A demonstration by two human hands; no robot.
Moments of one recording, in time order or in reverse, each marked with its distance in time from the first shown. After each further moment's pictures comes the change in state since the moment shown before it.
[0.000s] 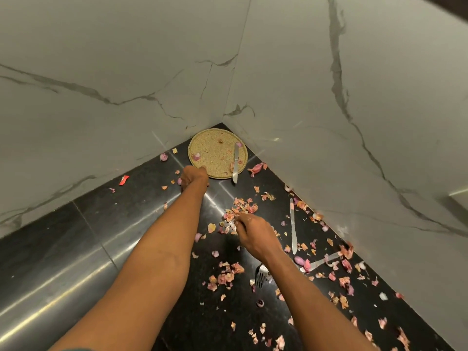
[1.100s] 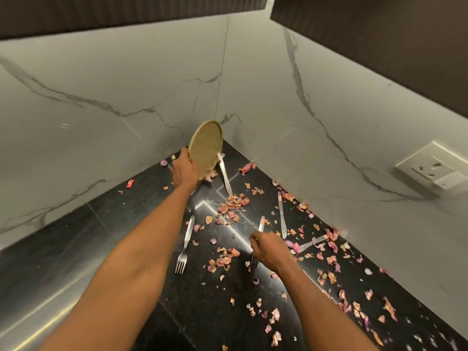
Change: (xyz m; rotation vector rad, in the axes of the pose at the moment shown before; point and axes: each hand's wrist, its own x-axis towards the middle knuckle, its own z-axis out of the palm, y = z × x) left_hand -0.084 0.014 -0.079 0.313 0.100 0.736; right_hand -0.098 0.025 -0.002 -0.118 -0.054 0.146
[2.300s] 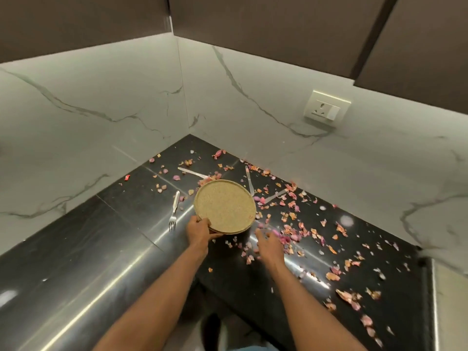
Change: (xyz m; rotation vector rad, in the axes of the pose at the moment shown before) left_hand -0.367 -0.016 -0.038 -0.753 -0.357 -0.492; right_hand -0.211 0.048 0.085 1.002 0.288 0.573
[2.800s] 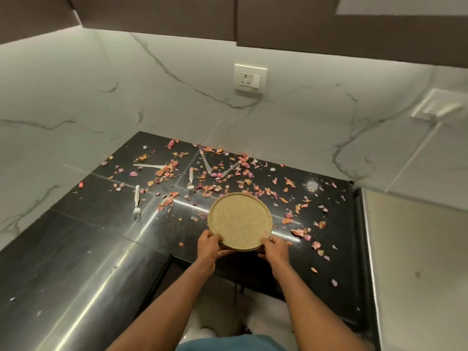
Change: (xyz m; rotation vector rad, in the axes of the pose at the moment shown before) left_hand -0.137 -0.113 0.029 0.223 -0.332 -0.144; right_hand -0.091 0.142 -0.087 0.445 0.172 0.247
